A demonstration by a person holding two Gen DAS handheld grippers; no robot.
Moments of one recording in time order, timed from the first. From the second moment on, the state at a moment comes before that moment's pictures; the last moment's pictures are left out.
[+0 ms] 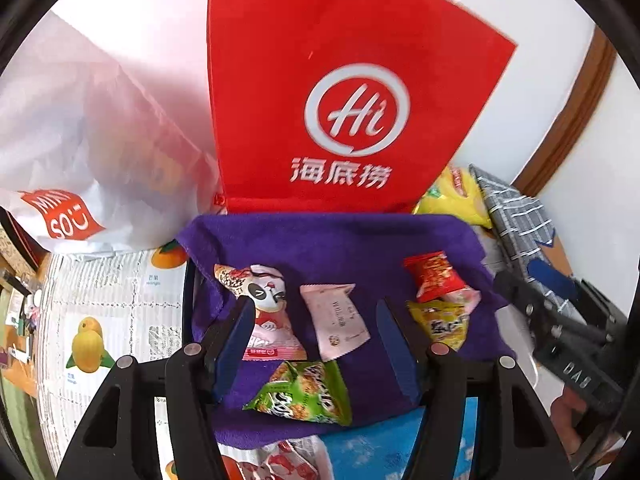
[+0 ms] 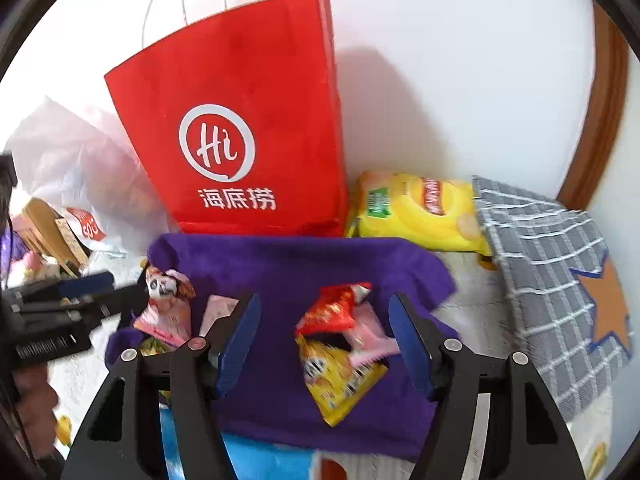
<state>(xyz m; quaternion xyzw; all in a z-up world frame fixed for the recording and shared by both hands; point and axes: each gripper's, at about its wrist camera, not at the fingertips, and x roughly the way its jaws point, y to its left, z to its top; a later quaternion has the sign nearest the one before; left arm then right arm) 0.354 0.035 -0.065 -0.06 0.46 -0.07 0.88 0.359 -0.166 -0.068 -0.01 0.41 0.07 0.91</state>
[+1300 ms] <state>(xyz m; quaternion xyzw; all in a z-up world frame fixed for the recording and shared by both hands) 0.164 0.102 -0.062 -0.06 0.43 -0.02 0.90 0.161 -0.149 -0.098 -0.01 0.43 0.10 0.90</state>
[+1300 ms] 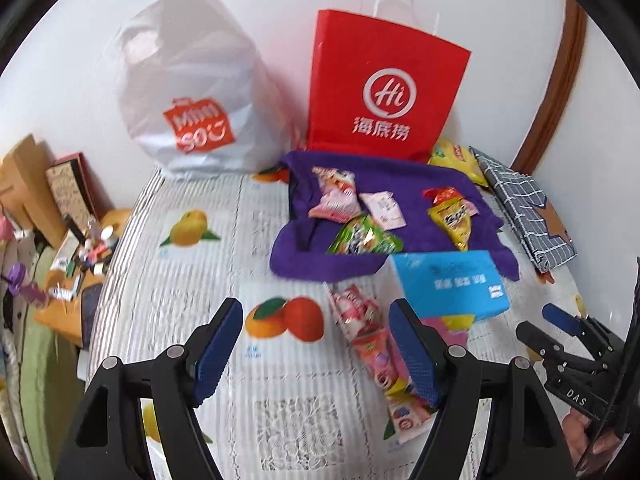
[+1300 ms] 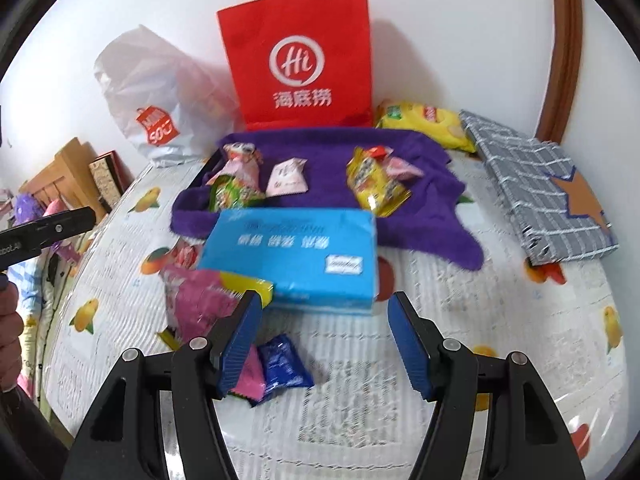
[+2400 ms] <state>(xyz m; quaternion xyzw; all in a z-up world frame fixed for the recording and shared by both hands) 0.165 0.132 -0.127 -0.10 0.46 -0.01 0.88 0.173 -0.070 -0.139 0.02 0.46 0.16 0.87</state>
